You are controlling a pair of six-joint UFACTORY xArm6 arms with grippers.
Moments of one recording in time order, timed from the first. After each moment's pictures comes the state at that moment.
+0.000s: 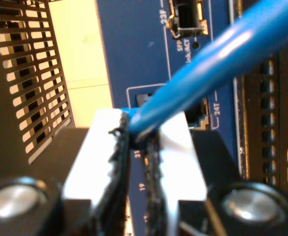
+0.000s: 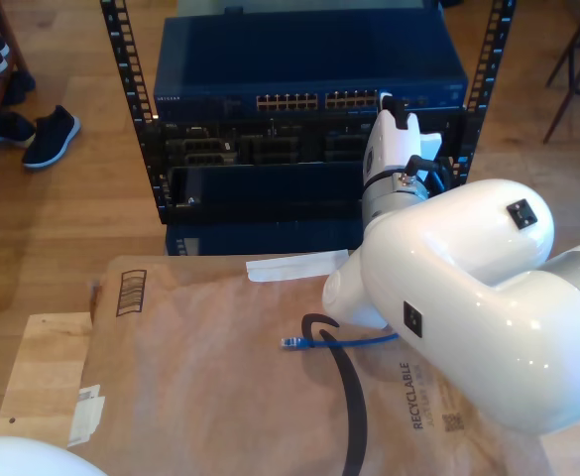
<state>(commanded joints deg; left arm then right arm) 96.5 -28.5 -6.5 3.9 62.2 -3.0 25.1 38.1 -66.7 32.7 -67.2 82.4</state>
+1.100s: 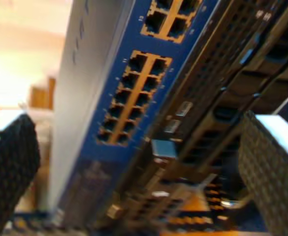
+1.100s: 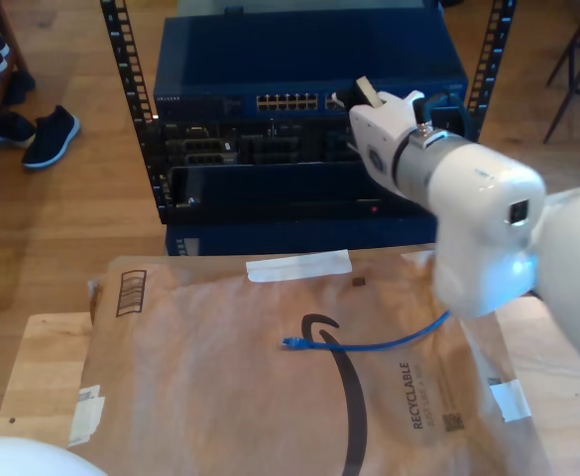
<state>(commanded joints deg) 96.5 -28.5 -6.6 3.9 62.2 -3.0 10.6 6.2 -44.7 -22.2 -32.7 82.3</state>
